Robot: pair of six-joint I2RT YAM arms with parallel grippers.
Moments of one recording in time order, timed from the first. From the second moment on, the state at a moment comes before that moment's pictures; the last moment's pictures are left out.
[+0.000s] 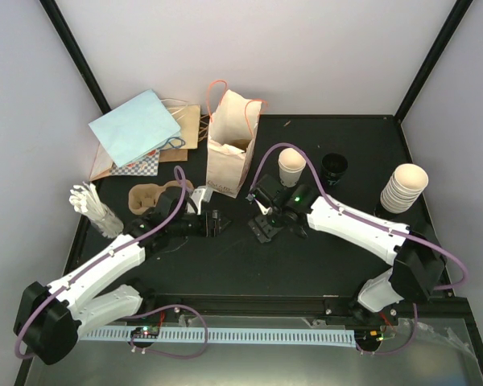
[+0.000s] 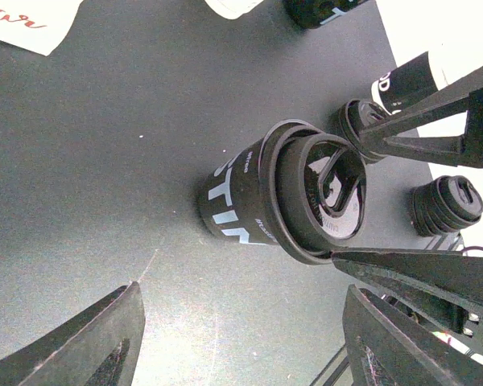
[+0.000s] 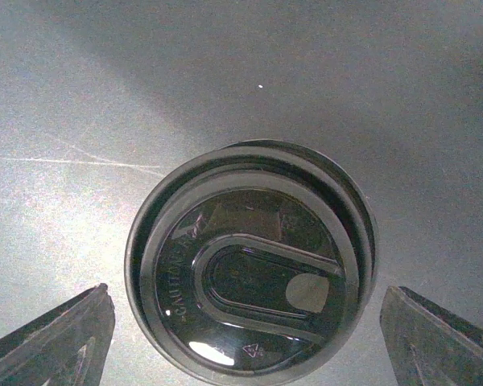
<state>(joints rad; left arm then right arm) -0.57 0.97 0.60 -0.28 0.41 -0.62 0.92 1.50 1.19 -0.86 0.10 0.19</state>
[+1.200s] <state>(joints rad) -0.56 1.01 0.60 -0.28 0.45 -0.61 0.93 1.56 1.22 -0.87 0.15 0.19</state>
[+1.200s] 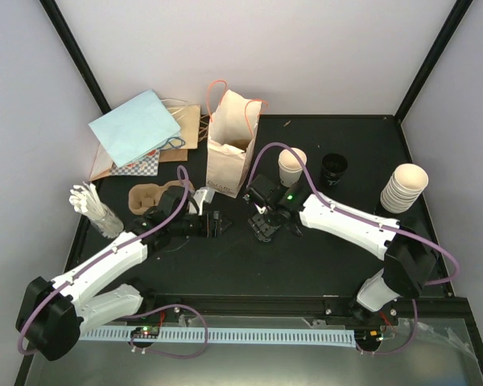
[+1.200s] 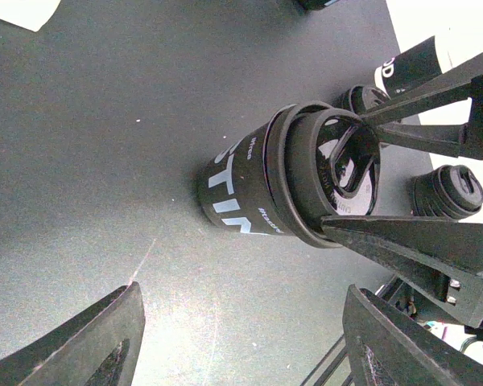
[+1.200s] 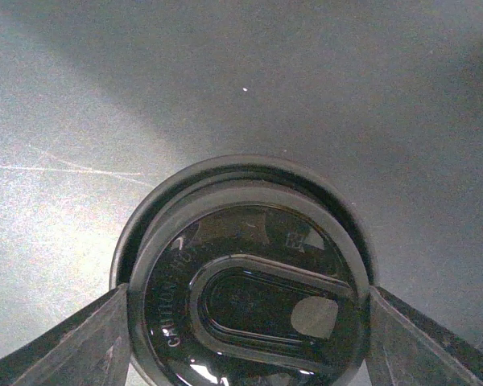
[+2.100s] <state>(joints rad) -0.56 1.03 0.60 -0.28 0.46 -0.60 0.93 1.58 1.23 -0.88 0.17 0.19</state>
